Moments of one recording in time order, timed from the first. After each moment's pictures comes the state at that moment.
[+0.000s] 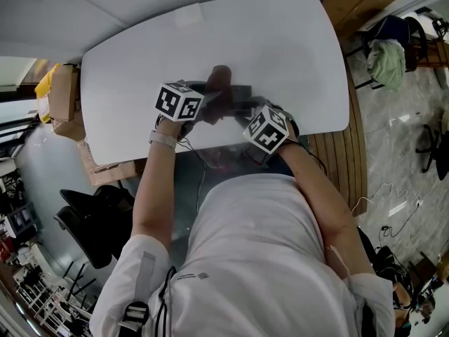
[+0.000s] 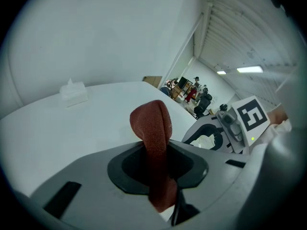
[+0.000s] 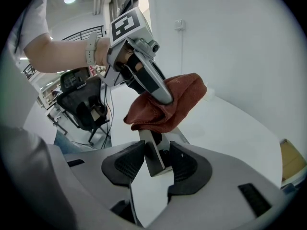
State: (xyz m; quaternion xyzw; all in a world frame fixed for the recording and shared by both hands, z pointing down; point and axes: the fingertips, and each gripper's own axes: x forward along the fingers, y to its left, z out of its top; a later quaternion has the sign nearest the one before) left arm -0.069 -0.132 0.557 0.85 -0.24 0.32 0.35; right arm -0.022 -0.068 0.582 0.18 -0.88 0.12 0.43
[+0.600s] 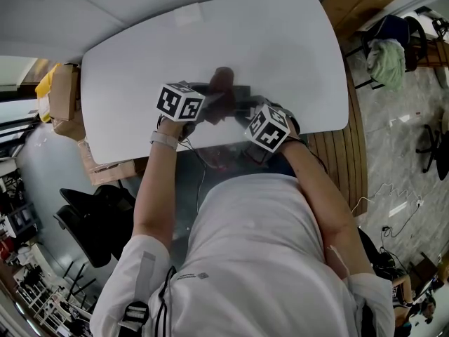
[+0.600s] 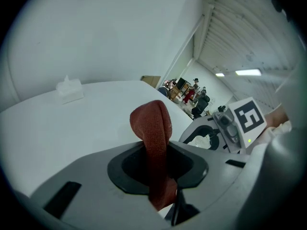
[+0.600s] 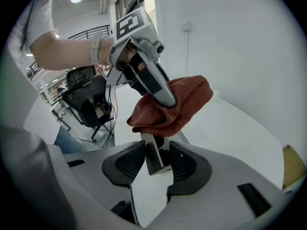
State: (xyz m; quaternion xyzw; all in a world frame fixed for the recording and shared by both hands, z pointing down) left arm -0.056 -0.125 0.558 0.85 -0.23 0.31 0.36; right arm -0.018 -0.064 0.583 0.16 -0.88 0.11 0.43
